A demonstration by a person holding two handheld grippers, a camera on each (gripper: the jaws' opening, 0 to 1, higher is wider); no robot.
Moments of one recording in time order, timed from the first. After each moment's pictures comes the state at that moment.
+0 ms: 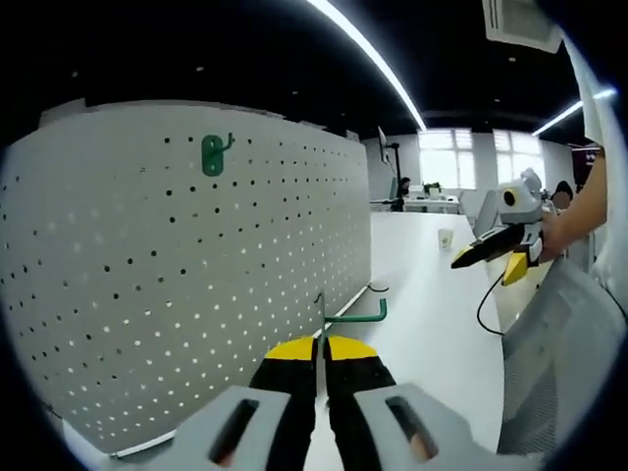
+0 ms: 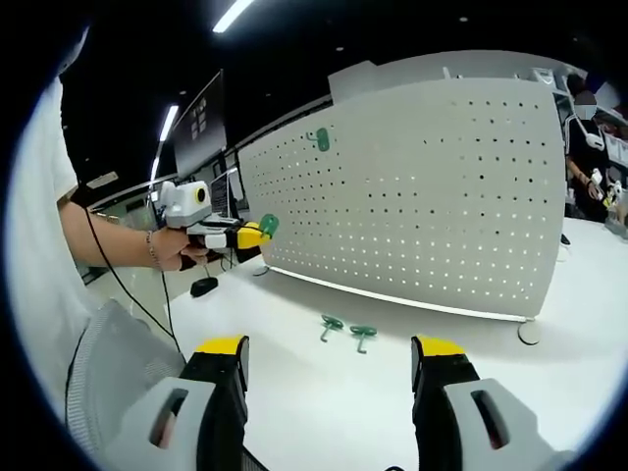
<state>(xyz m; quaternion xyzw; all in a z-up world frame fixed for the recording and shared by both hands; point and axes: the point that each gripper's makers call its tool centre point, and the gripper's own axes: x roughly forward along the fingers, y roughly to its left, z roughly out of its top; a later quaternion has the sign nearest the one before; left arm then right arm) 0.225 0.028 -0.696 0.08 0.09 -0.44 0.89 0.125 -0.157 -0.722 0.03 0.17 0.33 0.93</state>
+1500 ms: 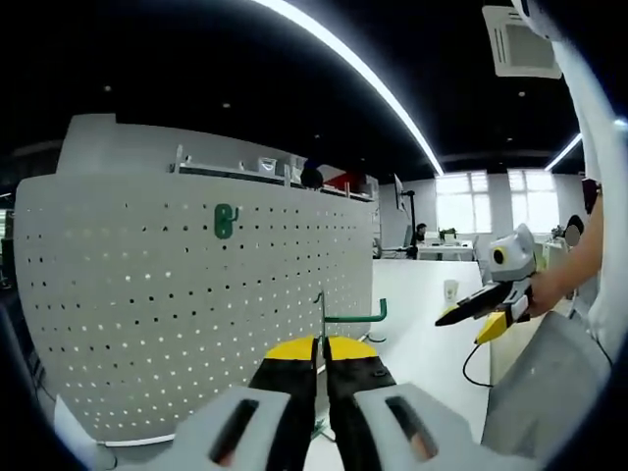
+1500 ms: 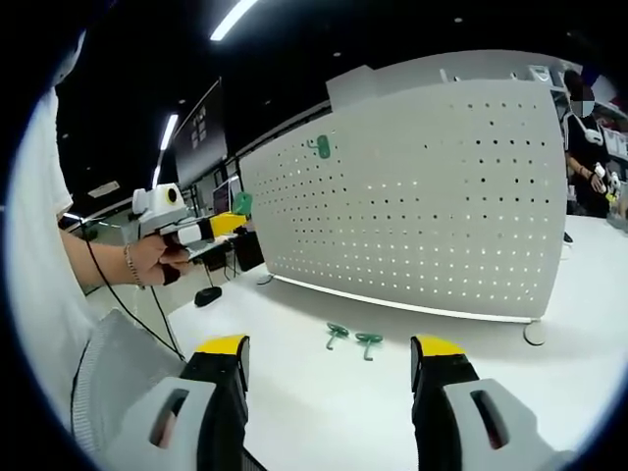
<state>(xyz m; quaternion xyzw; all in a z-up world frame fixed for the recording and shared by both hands) 0.194 0.029 -0.644 0.01 0.01 -0.41 0.91 0.126 -0.152 -0.713 0.05 0.16 0.33 0.93</state>
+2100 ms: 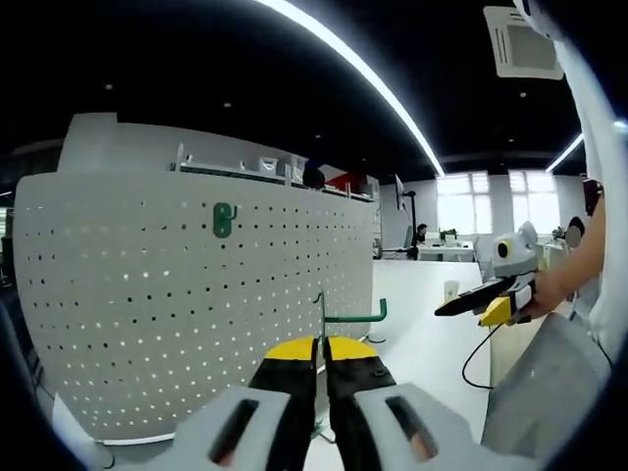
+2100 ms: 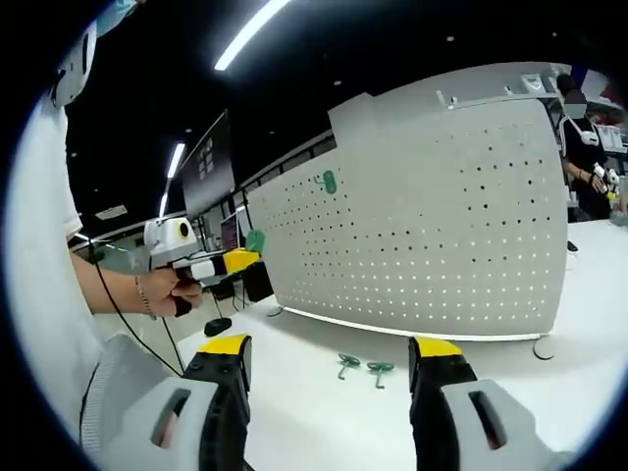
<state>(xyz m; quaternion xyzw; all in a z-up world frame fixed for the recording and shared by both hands) 0.194 0.027 -0.645 0.01 0.01 -0.41 0.91 0.127 -0.144 -0.687 0.08 0.10 0.34 0.93</state>
